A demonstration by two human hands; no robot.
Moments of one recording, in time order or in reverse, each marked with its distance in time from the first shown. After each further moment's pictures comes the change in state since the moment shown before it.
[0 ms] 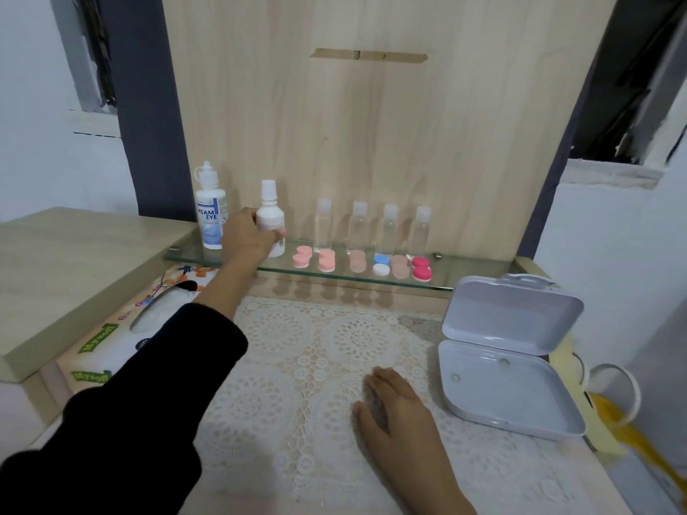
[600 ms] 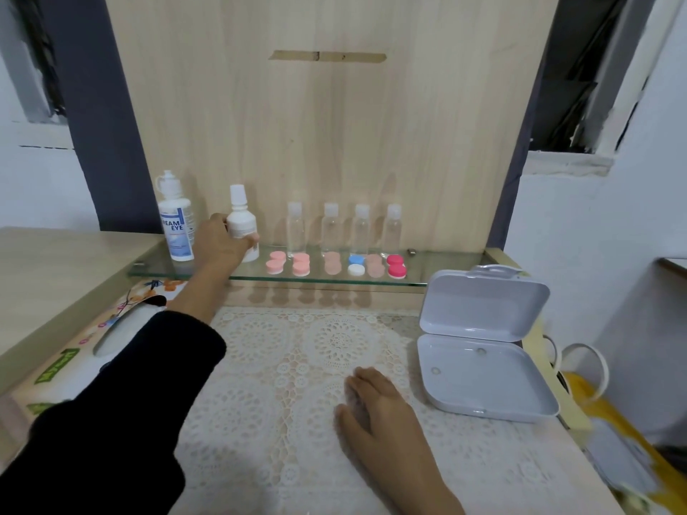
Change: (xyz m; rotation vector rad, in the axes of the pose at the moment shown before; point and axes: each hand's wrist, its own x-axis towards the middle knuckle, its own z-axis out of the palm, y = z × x) left_hand 0.010 0.000 0.008 0.058 -0.013 0.029; right_hand -0.001 0.001 0.000 0.011 0.018 0.002
